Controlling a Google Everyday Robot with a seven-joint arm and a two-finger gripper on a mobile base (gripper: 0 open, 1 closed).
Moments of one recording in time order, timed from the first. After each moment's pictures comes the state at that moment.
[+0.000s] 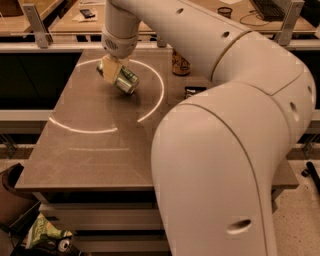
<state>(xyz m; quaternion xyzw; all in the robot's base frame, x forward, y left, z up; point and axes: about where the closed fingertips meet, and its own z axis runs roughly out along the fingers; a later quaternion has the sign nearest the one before) 0.705 0.115 0.875 -0.53 0.83 0.05 0.18</state>
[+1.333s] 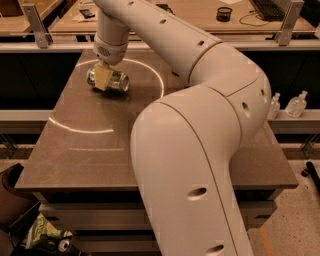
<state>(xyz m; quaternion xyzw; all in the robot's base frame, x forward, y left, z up) 0.713 0.152 0.841 -0.58 0.80 0.09 0.15</state>
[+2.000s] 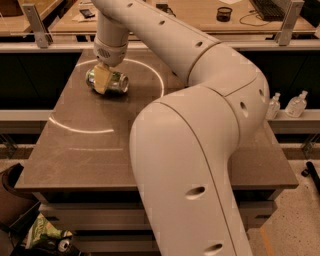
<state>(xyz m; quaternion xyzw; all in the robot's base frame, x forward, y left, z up) 0.714 0.154 0.838 -0.58 0.80 0.09 0.14</state>
